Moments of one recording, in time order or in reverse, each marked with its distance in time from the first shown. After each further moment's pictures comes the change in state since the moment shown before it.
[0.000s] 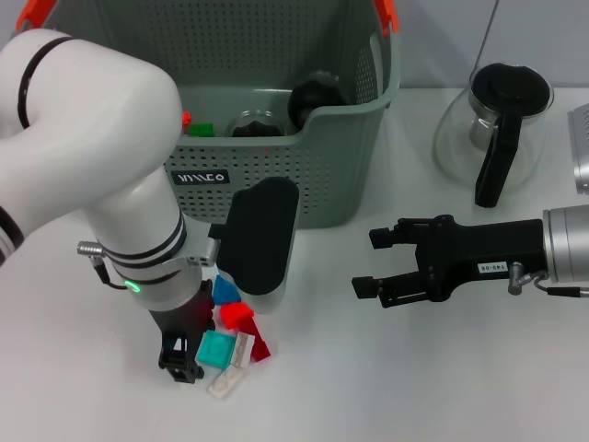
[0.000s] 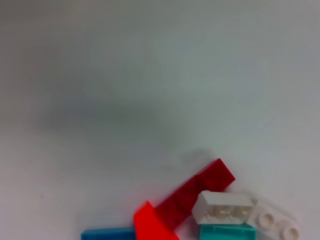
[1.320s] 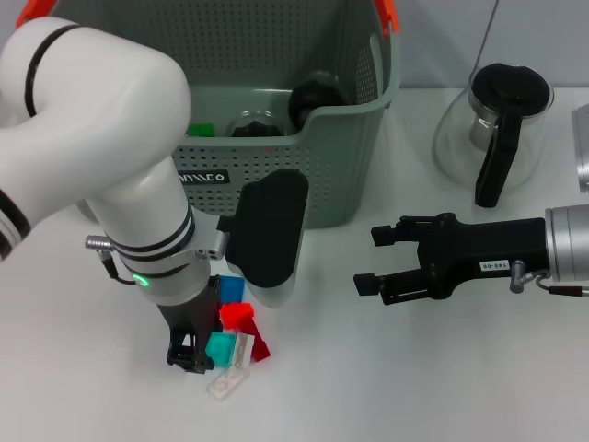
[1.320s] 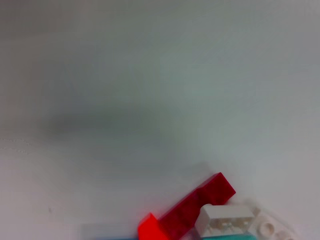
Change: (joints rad) left arm -0.023 -0.002 -0.006 0.003 -0.016 0.013 -0.009; right arm -0.003 0.000 0.011 0.000 0.000 0.000 -0.002
